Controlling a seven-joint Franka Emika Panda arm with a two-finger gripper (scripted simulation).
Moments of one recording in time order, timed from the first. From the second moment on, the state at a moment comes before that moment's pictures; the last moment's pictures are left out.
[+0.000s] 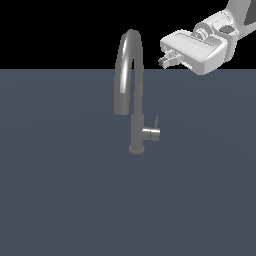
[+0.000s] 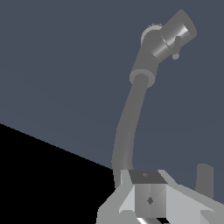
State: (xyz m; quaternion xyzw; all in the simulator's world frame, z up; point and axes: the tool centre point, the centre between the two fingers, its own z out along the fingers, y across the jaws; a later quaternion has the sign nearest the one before) arm -0.002 -0.099 0.303 -0.74 0.42 0.32 0.41
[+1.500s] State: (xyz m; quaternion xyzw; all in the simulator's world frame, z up) arm 0.022 -0.102 0.137 -0.45 0.55 0.44 0.55
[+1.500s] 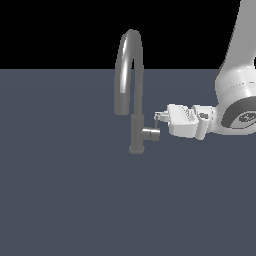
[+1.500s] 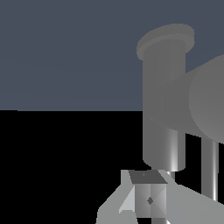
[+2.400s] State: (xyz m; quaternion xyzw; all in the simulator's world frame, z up) arm -0.010 -0.095 0.145 -0.45 0.55 0.44 0.55
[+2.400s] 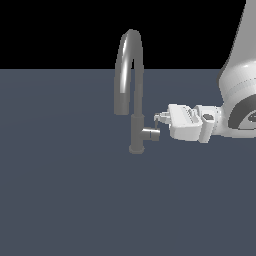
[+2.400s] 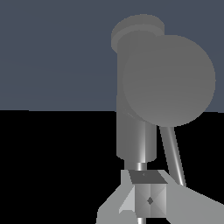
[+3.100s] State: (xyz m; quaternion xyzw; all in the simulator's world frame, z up) arm -0.042 -0.088 0.142 -0.45 0.55 0.43 0.56
